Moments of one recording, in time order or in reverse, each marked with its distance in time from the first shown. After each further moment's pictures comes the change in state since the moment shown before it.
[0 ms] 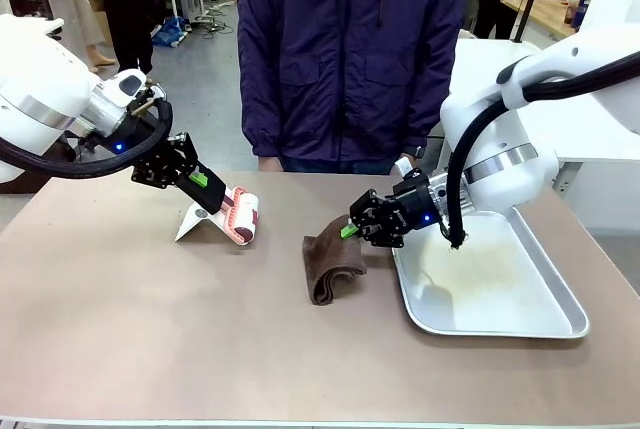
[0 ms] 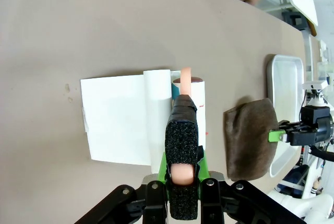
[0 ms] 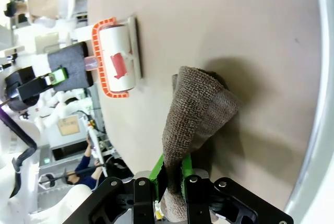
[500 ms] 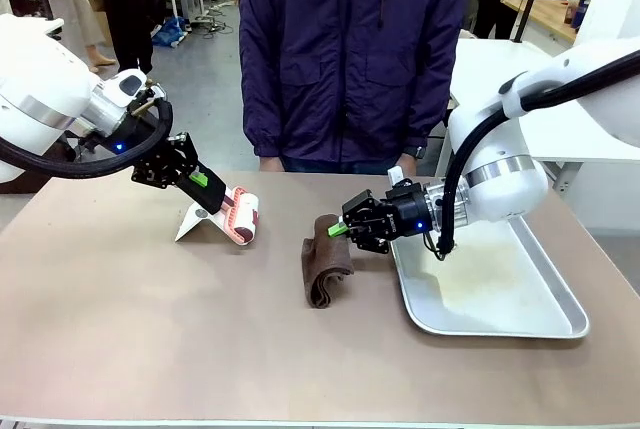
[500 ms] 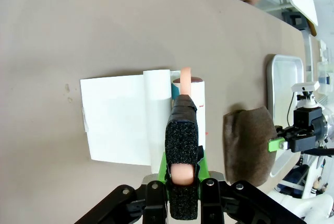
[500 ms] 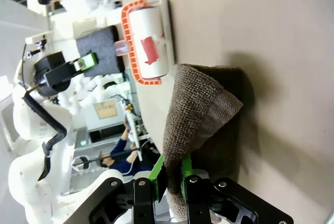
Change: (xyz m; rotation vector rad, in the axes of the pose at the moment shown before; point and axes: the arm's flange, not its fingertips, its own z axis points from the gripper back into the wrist) left arm 0.000 0.000 0.000 0.000 0.000 -0.001; right arm -0.001 -0.010 -0.018 0.207 0.071 -0.039
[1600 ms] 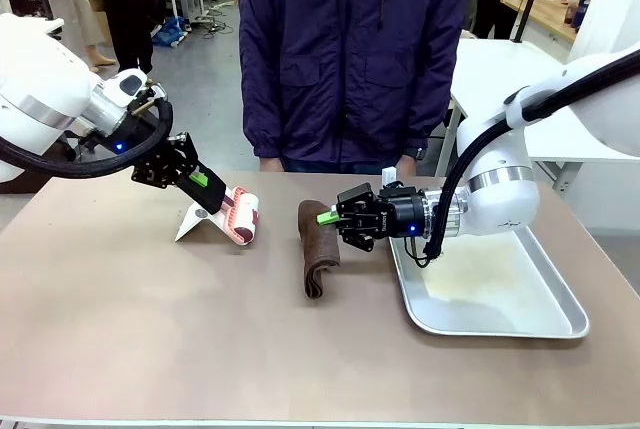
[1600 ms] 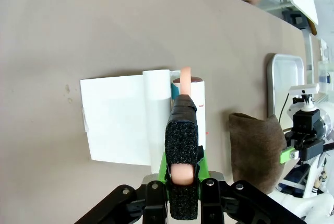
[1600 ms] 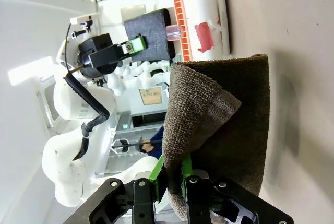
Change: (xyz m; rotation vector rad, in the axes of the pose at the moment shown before) left arm 0.000 -0.001 0.000 0.002 0.001 -0.006; right arm -0.006 -0.003 -0.015 0.264 0.054 0.011
